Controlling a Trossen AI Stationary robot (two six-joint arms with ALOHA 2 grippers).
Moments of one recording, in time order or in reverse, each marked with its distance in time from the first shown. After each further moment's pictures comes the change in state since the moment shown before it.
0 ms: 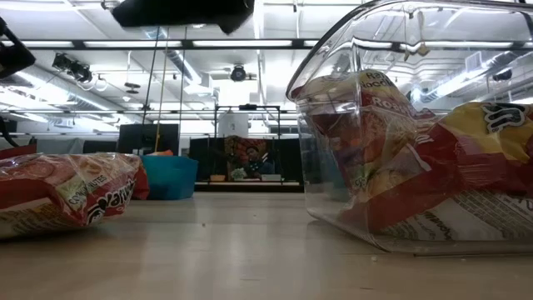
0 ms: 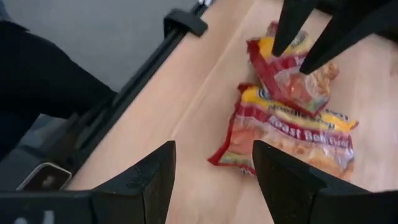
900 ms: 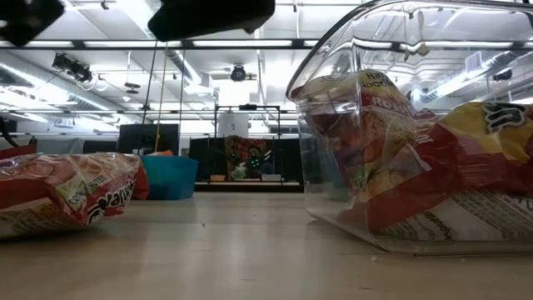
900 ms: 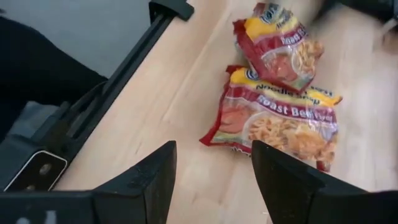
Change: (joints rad) left arm 0.002 0.000 0.066 0.026 -0.106 0.233; right arm 0.014 -0.019 0.002 -0.086 0.064 0.057
